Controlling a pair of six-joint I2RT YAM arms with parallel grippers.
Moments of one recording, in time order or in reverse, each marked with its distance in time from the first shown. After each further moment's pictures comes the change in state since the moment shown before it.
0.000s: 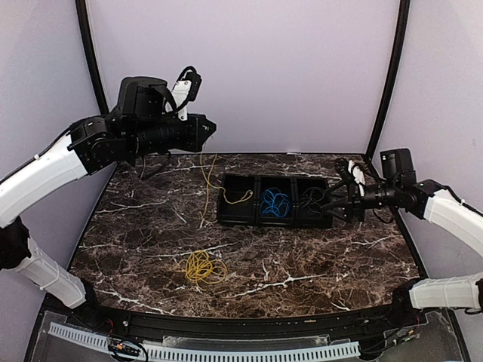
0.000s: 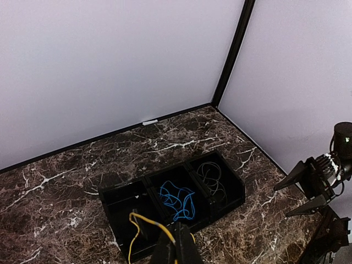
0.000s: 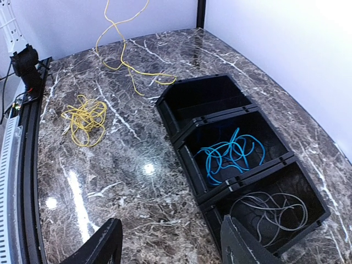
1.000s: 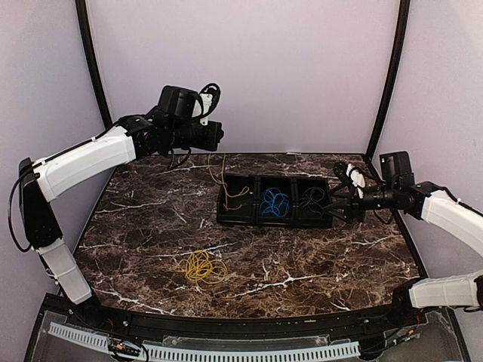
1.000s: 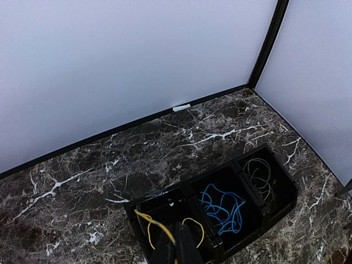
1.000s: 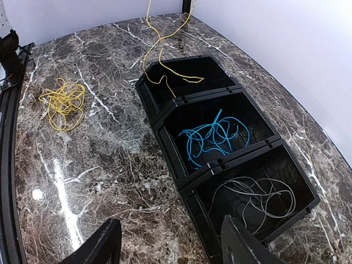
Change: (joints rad) left arm 0.192 0.297 0.114 0.081 0.109 0.099; right arm -0.040 0.013 -0.029 0.037 0.077 -0.065
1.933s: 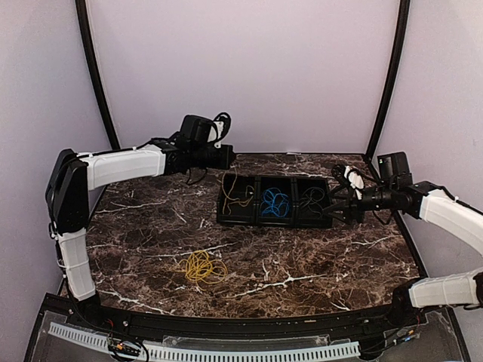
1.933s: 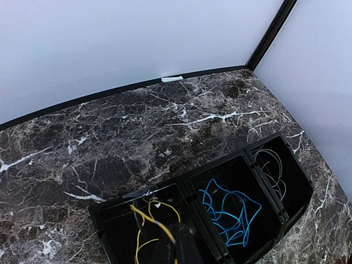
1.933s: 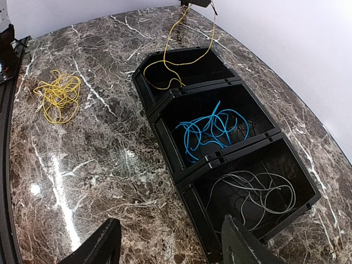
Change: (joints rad) left arm 0.065 0.214 -0.106 0.254 0.163 -0.098; right arm 0.000 0.024 0.000 -0.006 0.021 -0.025
